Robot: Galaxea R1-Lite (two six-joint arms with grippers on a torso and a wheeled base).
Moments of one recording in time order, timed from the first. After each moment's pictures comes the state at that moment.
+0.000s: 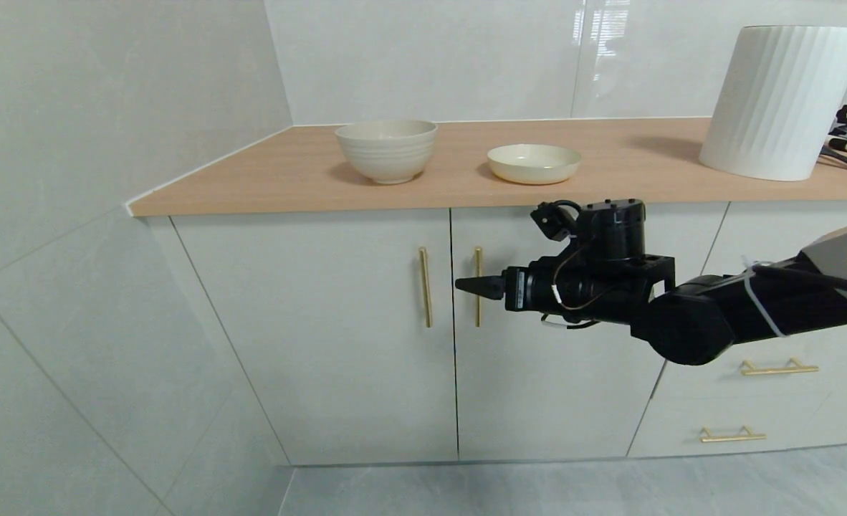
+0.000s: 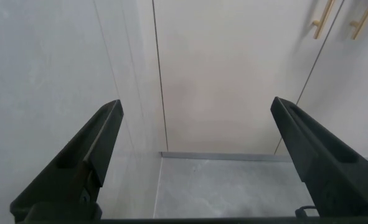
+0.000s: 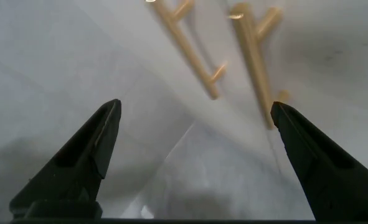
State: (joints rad) left arm 0.01 0.00 0.00 0.00 0.05 -0.01; right arm 0.53 2.07 -1.26 -0.56 0.35 0.35
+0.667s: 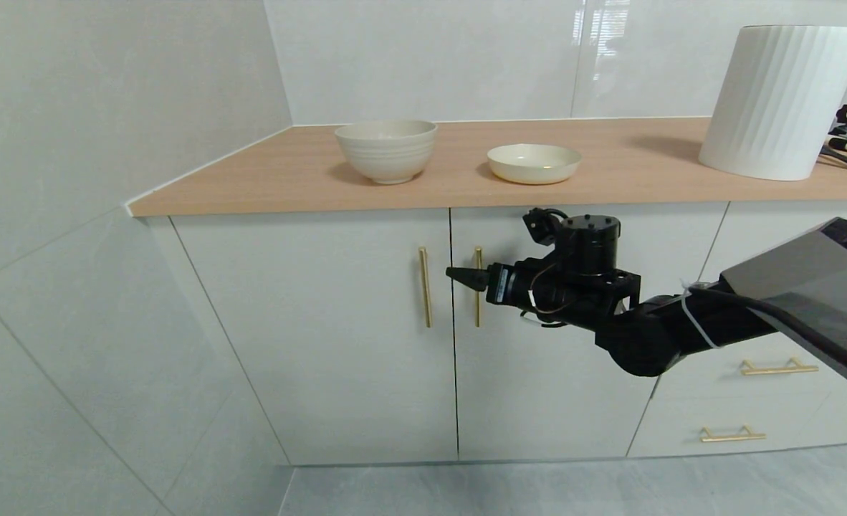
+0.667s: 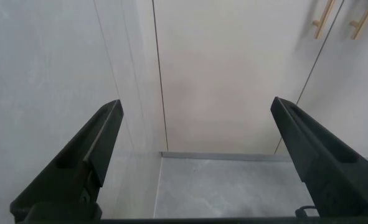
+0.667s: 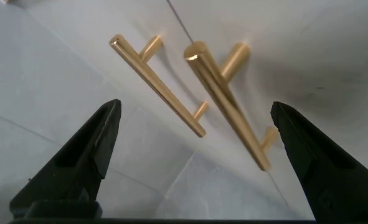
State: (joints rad) left arm 0.01 0.00 0.00 0.00 0.05 -0.01; right arm 0.54 2.20 -1.32 -0.76 0.26 0.45
